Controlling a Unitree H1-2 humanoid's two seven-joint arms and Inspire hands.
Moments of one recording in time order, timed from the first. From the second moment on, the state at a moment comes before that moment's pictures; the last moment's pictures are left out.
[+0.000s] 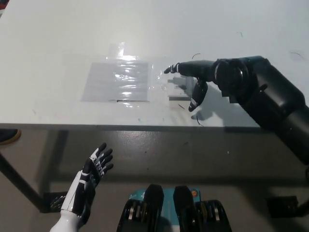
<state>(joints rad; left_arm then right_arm) 0.04 0.09 -0.04 -0.14 -0.11 -0.01 -0.13 -1.13 -0.27 0.69 0.71 -0.50 0.14 0.59</state>
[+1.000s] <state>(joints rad) 0.03 0.09 -0.04 -0.14 -0.11 0.00 -0.13 -1.04 -0.30 0.68 0.65 -0.54 0.12 0.60</state>
